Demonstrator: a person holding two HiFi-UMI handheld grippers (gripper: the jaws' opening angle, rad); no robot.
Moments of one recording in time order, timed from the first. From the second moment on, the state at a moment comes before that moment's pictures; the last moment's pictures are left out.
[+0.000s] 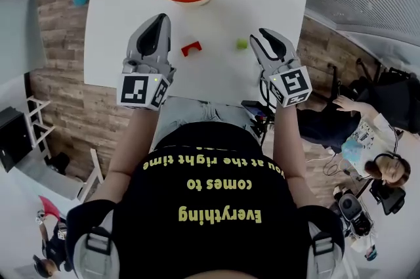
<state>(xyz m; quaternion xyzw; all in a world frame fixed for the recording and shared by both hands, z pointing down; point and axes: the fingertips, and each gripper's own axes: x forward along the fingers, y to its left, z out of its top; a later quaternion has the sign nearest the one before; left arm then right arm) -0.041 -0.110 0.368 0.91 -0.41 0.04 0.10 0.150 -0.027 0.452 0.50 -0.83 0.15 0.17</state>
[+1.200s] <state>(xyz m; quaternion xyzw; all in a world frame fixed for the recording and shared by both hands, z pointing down) -0.051 -0.101 0.393 0.90 -0.41 0.07 0.12 0.121 0.001 0.596 0.40 -0.81 0.24 0.37</state>
